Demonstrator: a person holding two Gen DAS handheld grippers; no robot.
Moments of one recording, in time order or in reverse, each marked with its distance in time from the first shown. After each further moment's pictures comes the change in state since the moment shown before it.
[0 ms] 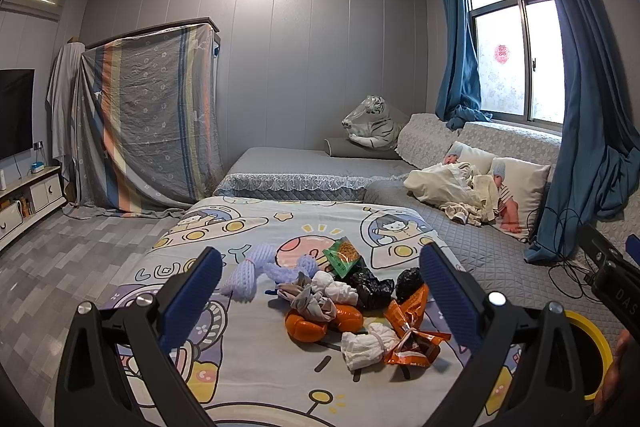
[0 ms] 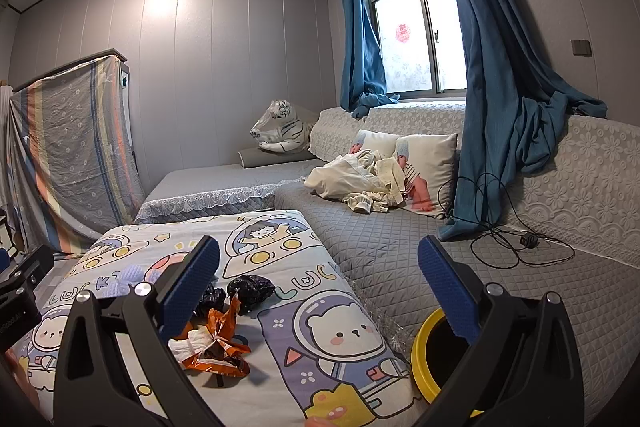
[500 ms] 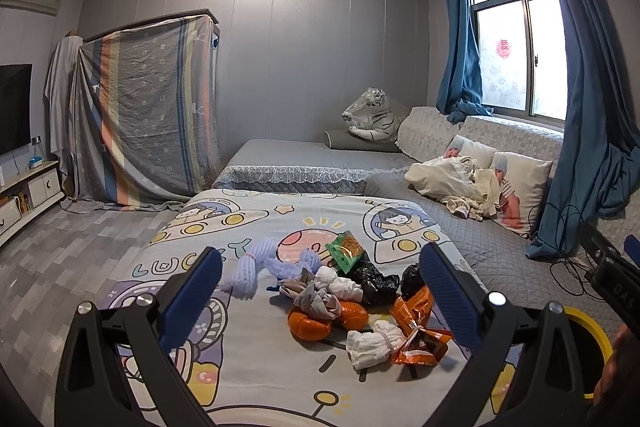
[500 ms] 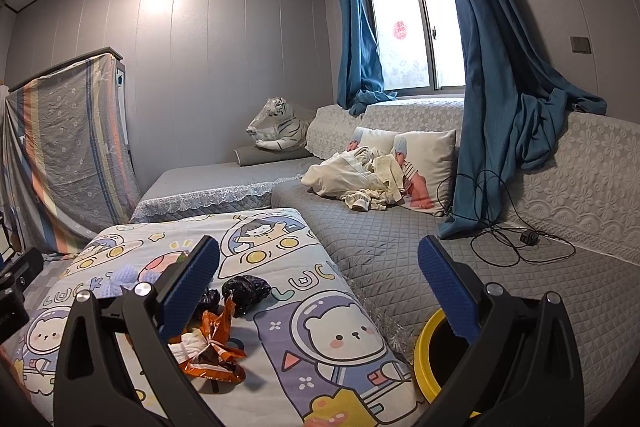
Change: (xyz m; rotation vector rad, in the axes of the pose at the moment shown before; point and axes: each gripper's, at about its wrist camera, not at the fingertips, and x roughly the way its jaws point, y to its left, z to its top) left arm 0.019 0.013 -0.003 -0.013 0.045 -0.006; right arm 0.019 0.003 -0.007 0.003 0.015 -0.013
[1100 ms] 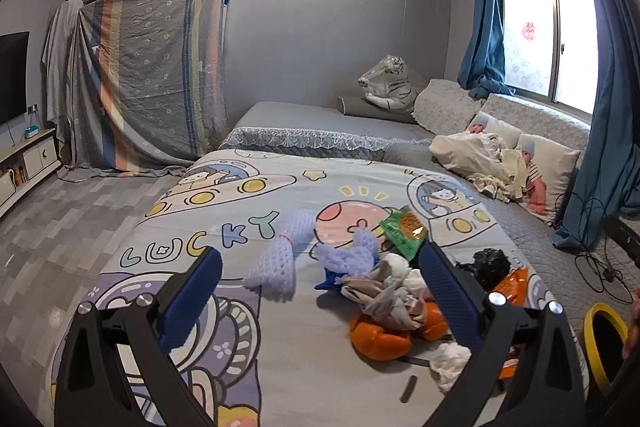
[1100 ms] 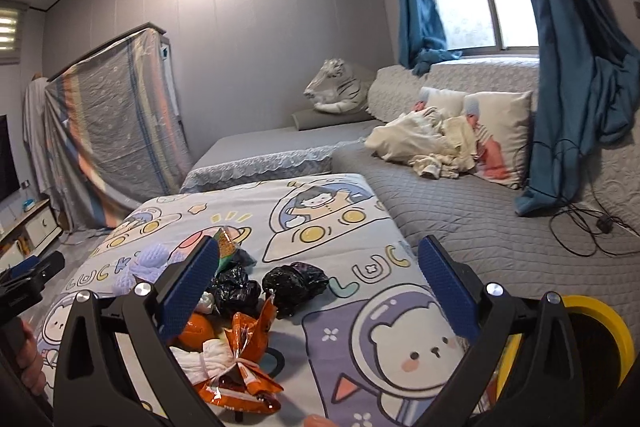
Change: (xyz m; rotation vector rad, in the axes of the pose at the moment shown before) left arm 0.119 0.081 -0.014 -0.037 0.150 0.014; right arm 0.117 0.025 -0.014 -0.002 0.156 0.260
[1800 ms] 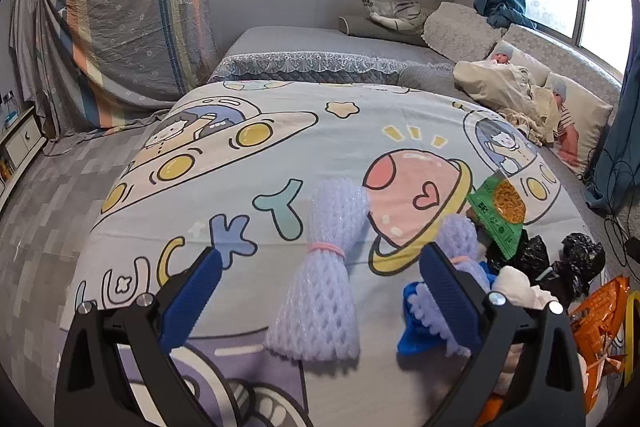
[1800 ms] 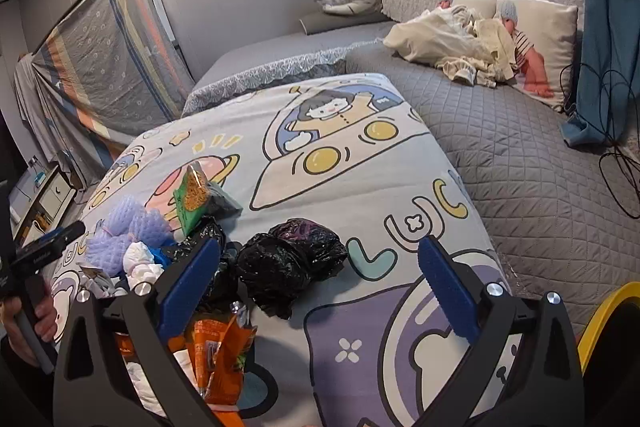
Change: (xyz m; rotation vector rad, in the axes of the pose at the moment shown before) left arm 0.173 0.045 0.031 0.058 0.296 -0.017; right arm 0.151 -0.006 -0.019 0.064 0.370 0.058
